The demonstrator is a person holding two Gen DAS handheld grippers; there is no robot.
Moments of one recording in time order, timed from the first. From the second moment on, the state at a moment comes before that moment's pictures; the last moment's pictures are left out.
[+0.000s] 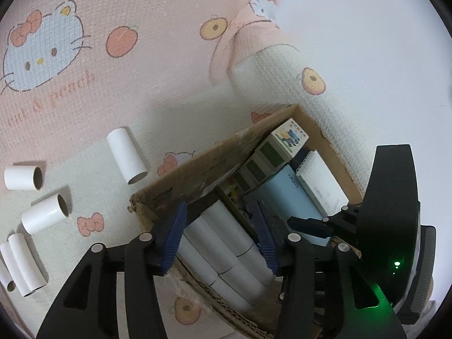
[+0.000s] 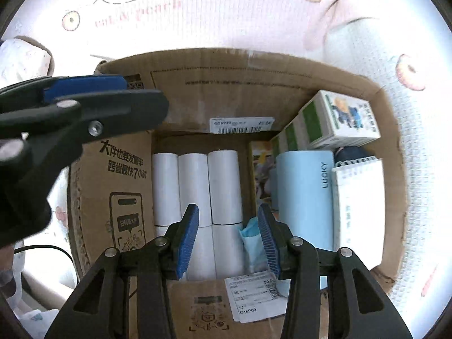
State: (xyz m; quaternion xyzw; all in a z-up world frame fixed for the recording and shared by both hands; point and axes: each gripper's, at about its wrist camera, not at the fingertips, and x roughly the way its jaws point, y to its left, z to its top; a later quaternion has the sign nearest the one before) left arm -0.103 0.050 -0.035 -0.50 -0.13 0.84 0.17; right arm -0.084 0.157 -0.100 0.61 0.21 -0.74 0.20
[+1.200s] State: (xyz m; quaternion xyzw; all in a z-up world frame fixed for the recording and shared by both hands) left arm 0.015 -0.021 -0.035 -0.41 -0.13 0.89 0.16; right arm 0.044 0.138 -0.051 0.27 0.24 -0.90 0.26
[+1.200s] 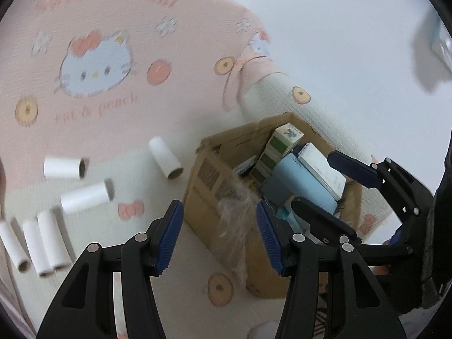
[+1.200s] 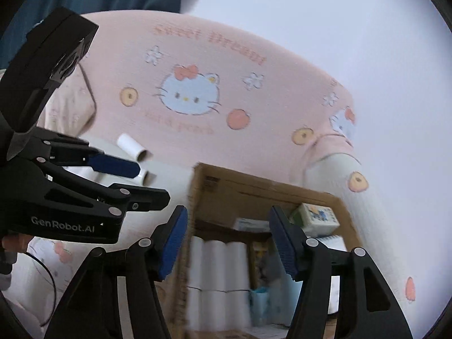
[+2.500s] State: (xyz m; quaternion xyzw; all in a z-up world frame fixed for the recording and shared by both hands) left arm -0.032 -0.181 -0.123 -0.48 -0.20 0.85 -0.01; right arm -0.070 -0.065 -0.078 0.44 0.31 -0.74 0.41
